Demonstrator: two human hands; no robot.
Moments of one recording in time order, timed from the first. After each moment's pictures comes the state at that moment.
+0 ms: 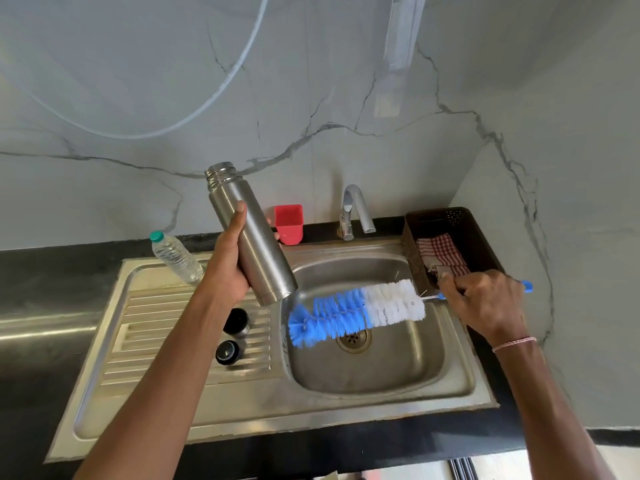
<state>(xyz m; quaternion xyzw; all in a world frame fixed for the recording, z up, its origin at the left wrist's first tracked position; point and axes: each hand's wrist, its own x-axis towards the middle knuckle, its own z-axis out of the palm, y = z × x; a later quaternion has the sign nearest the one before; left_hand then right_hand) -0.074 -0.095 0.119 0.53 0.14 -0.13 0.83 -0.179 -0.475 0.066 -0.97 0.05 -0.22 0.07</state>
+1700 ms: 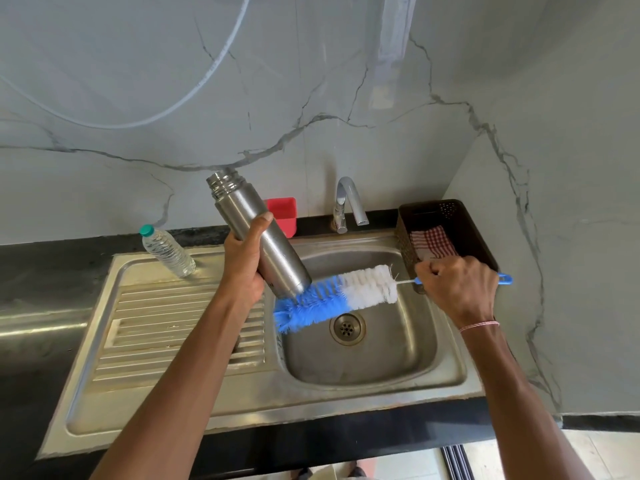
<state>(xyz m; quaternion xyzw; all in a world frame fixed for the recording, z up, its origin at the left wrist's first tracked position) -0.079 -0.131 0.097 0.56 0.16 -0.04 0.81 -0.169 -0.440 0.076 -0.97 0.13 -0.18 0.08</state>
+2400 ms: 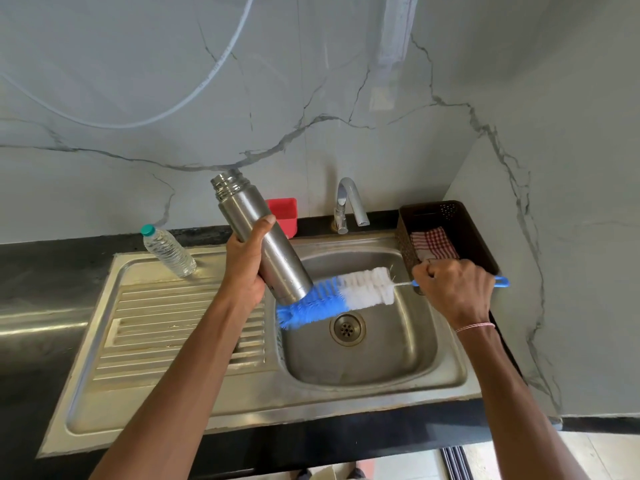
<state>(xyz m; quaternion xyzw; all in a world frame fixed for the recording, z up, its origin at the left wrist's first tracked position) -0.081 -0.130 0.093 0.57 0.17 -0.05 0.80 -0.167 -0.439 0.068 -0.97 0.15 -0.15 0.06</state>
